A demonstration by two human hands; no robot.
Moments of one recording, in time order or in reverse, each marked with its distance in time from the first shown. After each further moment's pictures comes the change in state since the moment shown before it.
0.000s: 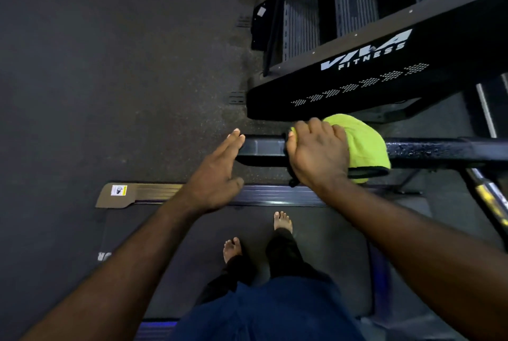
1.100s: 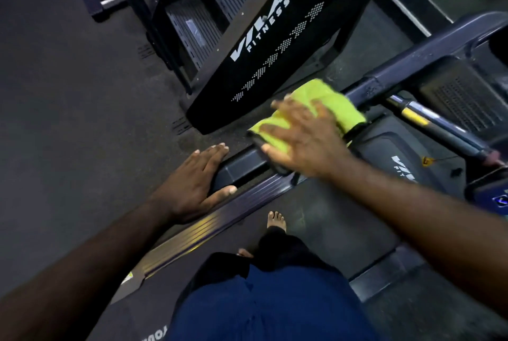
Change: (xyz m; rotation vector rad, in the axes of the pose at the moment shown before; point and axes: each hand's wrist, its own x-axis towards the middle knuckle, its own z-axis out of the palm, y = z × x) left_hand 0.135 0.044 0.011 0.623 -0.368 0.558; right_hand -0.025 0.148 0.019 0.067 -0.029 0.057
